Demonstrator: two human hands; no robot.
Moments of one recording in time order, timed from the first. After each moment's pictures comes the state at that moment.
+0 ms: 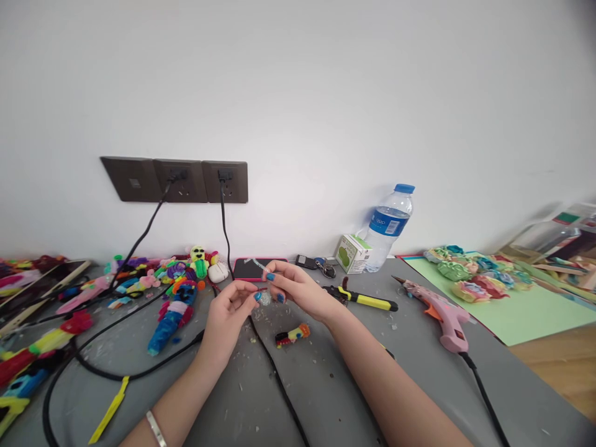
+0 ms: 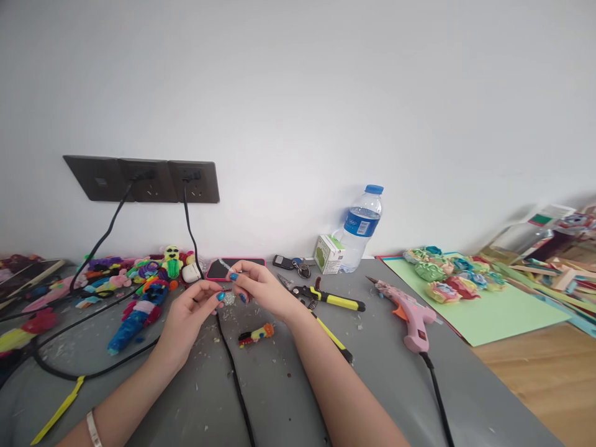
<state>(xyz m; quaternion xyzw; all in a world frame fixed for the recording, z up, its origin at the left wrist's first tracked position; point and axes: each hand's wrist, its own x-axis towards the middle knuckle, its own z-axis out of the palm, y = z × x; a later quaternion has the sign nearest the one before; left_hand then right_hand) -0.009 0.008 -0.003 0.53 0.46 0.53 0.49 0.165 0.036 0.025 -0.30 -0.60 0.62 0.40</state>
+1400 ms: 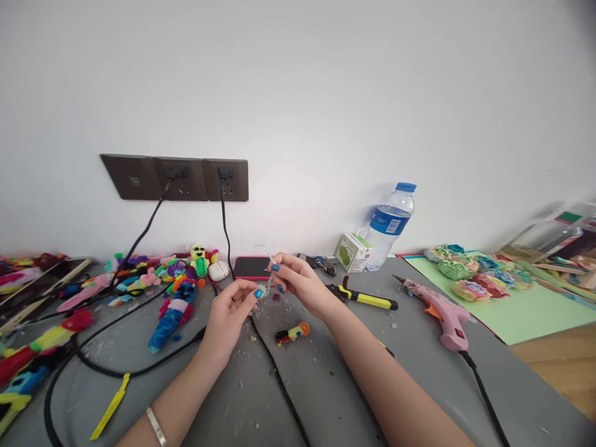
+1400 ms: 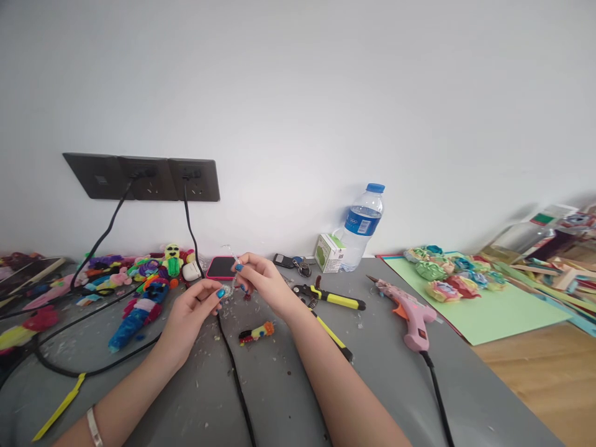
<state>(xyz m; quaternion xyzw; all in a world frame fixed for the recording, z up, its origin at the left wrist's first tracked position) -0.008 0.007 -0.001 0.53 0.46 0.52 0.49 0.164 0.037 0.028 -0.31 -0.57 0.60 0.47</state>
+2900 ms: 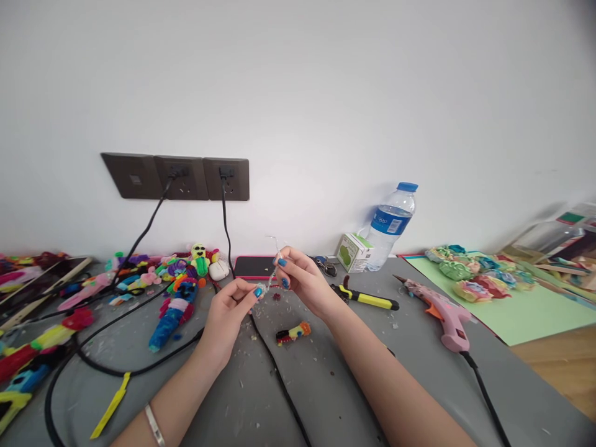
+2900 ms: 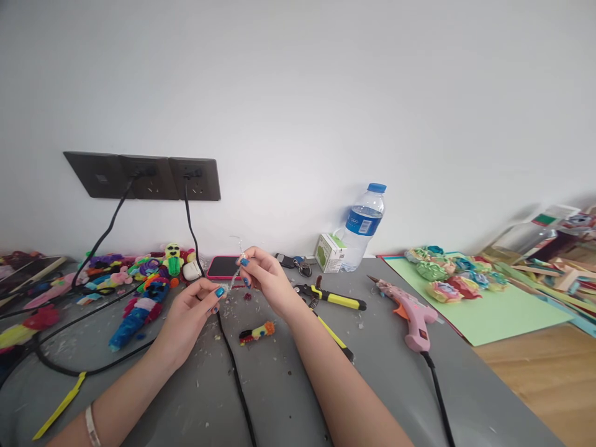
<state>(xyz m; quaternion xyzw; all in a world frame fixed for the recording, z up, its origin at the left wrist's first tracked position) -0.006 0.005 0.004 0.47 0.44 0.54 0.54 0.163 0.034 0.032 -0.29 -0.52 0.61 0.51</state>
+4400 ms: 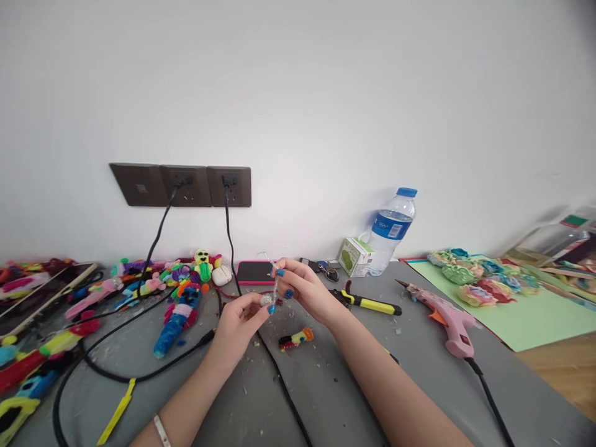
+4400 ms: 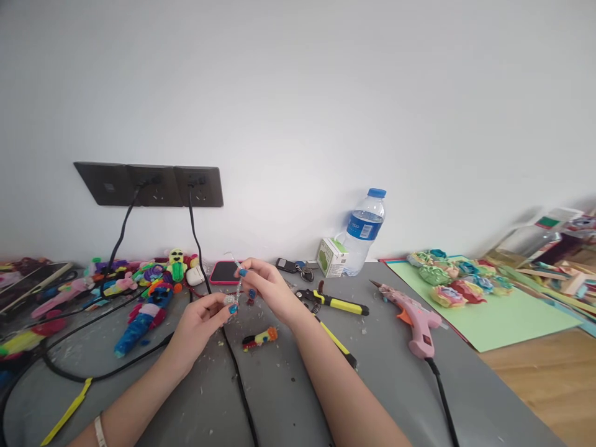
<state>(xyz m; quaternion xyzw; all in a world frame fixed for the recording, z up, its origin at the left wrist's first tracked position) -0.008 0.004 -0.004 0.58 0.45 0.46 0.49 0.164 0.037 0.027 -0.29 -0.56 0.61 0.48</state>
